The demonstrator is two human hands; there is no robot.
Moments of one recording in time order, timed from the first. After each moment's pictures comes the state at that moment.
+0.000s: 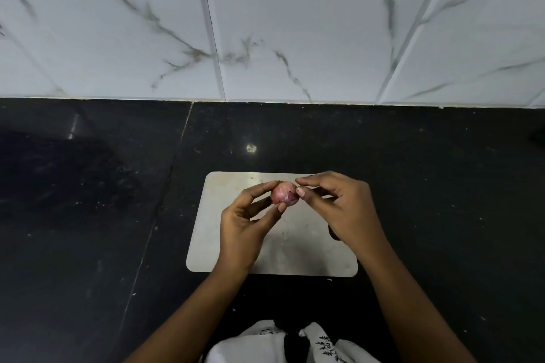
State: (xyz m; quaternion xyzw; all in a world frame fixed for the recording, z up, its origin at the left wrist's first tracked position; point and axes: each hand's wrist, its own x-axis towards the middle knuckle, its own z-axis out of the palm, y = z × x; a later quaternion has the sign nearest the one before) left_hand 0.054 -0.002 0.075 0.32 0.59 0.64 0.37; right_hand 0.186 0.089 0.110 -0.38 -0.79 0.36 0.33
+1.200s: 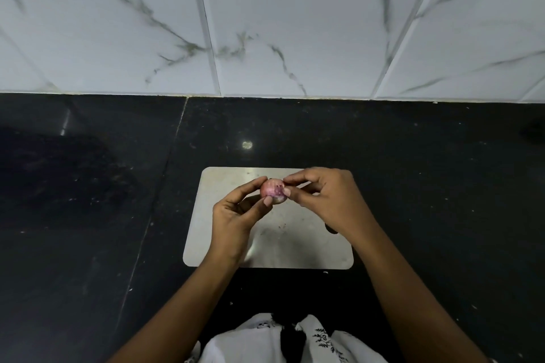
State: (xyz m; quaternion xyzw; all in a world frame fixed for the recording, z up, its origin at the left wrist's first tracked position) left_hand 0.044 0.000 0.066 0.26 0.53 0.68 0.43; right_hand 0.176 0.089 0.125 -0.42 -0.79 0.41 0.19
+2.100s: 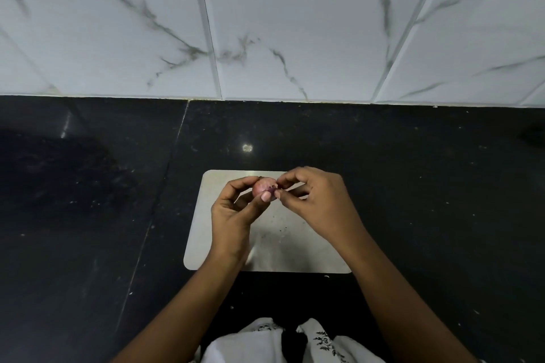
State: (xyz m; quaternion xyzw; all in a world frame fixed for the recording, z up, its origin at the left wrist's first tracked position) left_hand 0.042 0.006 0.067 0.22 0.51 0.72 0.41; right_hand 0.161 0.078 0.125 -0.41 -0.82 0.34 0.21
